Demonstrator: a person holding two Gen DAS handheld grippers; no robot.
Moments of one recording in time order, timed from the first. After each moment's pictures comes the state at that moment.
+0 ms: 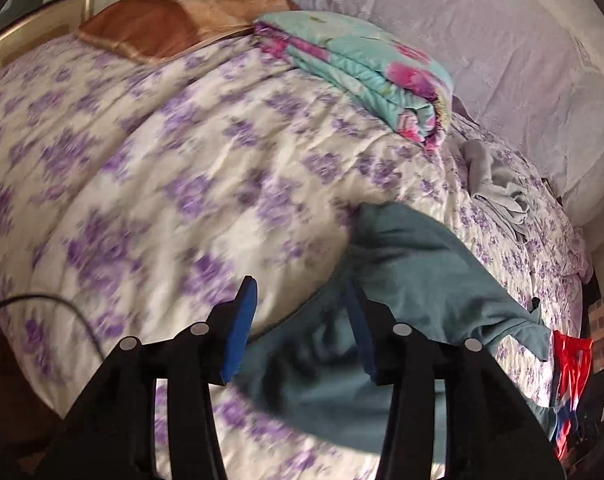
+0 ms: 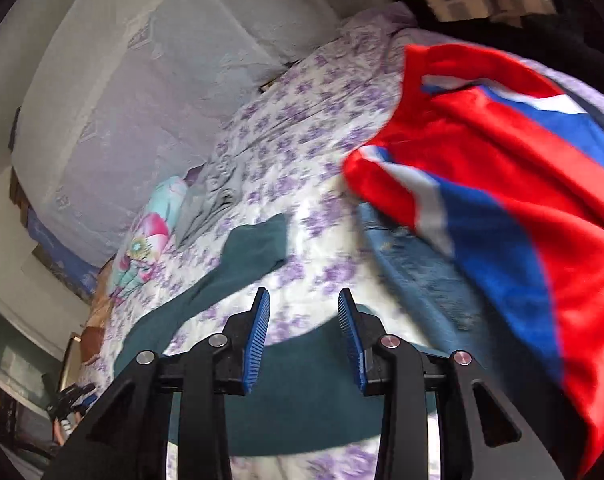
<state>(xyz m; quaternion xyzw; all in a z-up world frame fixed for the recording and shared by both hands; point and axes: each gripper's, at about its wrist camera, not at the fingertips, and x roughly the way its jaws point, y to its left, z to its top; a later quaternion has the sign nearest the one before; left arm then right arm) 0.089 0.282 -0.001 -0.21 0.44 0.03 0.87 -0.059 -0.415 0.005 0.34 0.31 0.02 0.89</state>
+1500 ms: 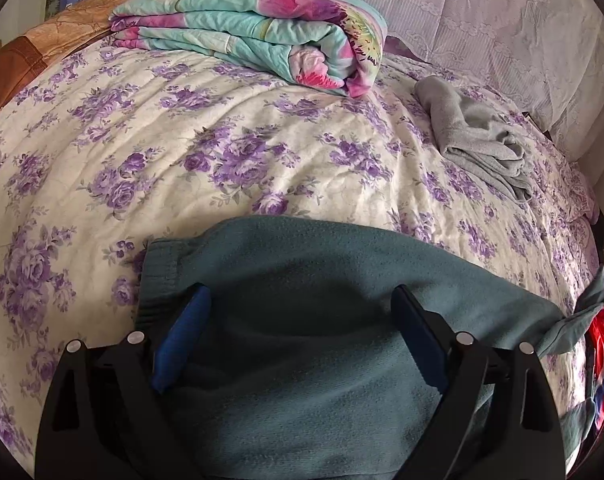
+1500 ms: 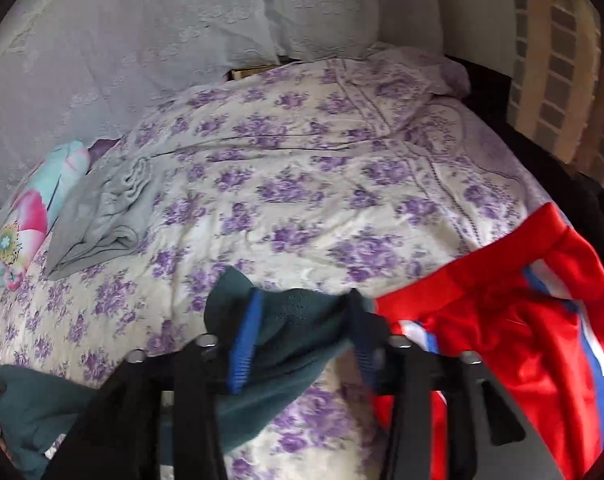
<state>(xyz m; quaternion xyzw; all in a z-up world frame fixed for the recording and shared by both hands) 0.209 0.171 -0.067 -0.13 0.45 -0.05 0.88 0.132 -0.432 0.047 0.11 0.36 -0.18 0.91</state>
